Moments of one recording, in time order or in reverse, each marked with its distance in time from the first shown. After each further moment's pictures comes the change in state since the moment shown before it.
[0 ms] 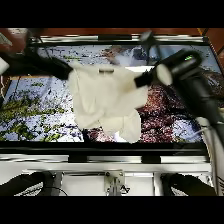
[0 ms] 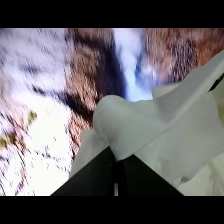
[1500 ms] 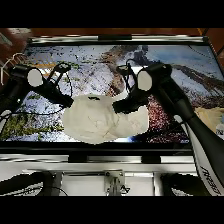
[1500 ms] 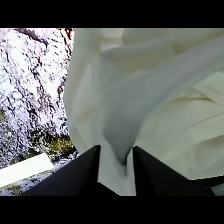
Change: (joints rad) left arm 0.002 -0.130 -0.329 0.267 -0.295 -0.130; right arm 0.069 -0.137 -0.171 0.563 0.241 0.043
